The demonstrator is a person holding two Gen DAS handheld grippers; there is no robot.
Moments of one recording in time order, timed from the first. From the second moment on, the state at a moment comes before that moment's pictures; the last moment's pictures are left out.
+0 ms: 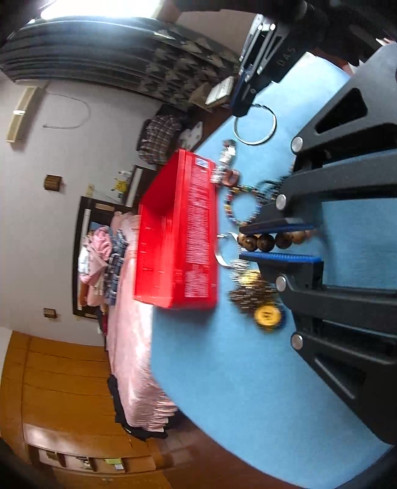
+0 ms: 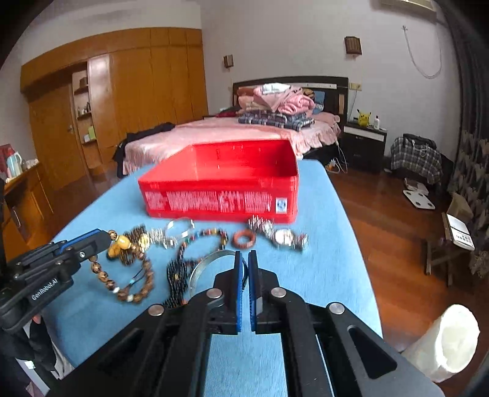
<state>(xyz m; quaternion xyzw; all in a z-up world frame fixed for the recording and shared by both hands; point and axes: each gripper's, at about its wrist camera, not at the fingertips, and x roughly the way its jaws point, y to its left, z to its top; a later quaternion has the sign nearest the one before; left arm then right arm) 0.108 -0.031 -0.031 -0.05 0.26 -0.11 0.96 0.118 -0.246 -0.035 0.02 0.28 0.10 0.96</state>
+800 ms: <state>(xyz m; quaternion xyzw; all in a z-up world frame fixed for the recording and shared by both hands) 0.248 -0.043 0.035 -0.09 0.19 -0.12 0.97 0.266 -0.229 0.009 0.05 0.25 0.10 0.96</state>
